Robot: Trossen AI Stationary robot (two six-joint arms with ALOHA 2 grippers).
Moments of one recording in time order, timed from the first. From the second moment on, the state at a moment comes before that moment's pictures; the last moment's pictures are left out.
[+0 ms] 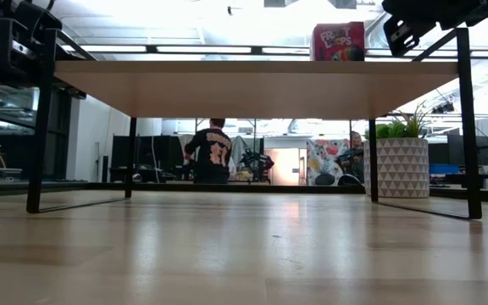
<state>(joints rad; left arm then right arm) 0.07 0.00 0.01 0.01 -0.04 0.09 0.24 0.71 0.45 0.07 0.00 0.09</state>
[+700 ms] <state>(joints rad) 0.07 0.00 0.01 0.01 -0.04 0.09 0.24 0.71 0.45 0.15 0.00 0.03</state>
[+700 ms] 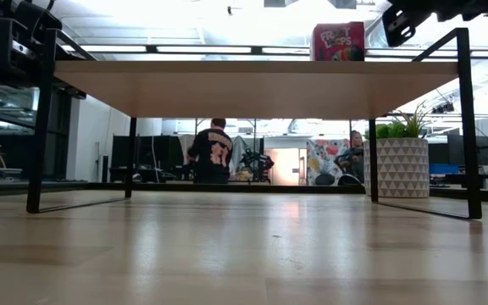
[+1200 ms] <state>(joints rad) 0.07 0.00 0.01 0.01 -0.04 0.09 0.24 0.71 0.45 0.23 0.00 -0.01</state>
